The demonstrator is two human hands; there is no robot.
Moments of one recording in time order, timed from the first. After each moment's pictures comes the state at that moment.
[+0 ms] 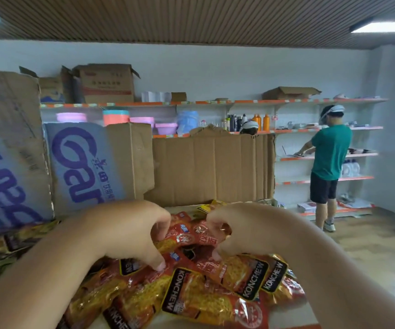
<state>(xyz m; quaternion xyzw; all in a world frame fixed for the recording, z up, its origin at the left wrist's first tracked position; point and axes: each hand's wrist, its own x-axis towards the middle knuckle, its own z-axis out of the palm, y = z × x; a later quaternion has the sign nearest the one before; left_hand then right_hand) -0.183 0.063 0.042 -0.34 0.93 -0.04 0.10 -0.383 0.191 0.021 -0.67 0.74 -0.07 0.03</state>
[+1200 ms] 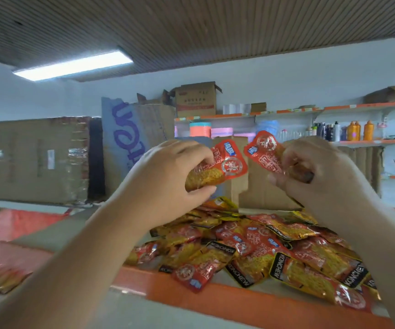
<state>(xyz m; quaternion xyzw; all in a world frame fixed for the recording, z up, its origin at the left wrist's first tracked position) -0.036 0.121 0.082 -0.28 0.85 -0.22 -0.39 -0.300 0.204 0.065 -0.66 0.54 -0.48 -0.21</state>
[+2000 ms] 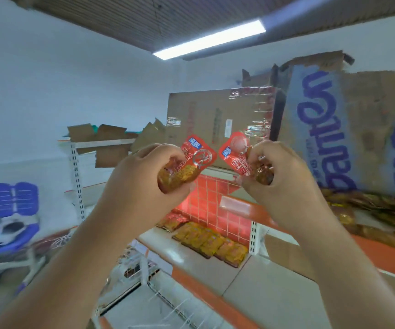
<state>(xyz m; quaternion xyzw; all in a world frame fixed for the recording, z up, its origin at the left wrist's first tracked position) 0.450 0.129 0.011 -0.48 0.72 -0.20 -0.46 0.194 0.087 0.015 -0.76 0.39 -0.52 -0.03</state>
